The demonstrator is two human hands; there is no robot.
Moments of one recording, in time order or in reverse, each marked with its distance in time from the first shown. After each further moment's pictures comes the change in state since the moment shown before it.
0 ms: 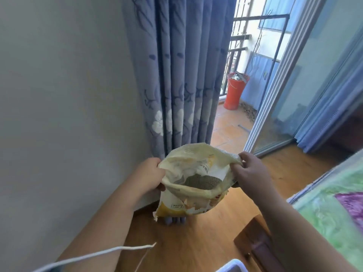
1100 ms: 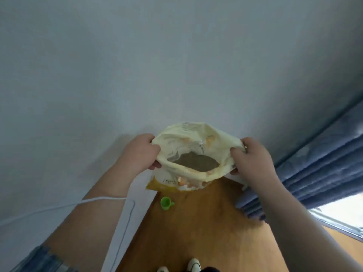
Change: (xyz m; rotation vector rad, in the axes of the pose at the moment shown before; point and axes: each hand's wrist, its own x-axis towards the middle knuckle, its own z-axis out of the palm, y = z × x) left_hand -0.352 -0.318 -0.152 -0.388 0.705 -0.486; right_hand -0.260 -0.178 0.284 -0.124 -0.663 -0.392
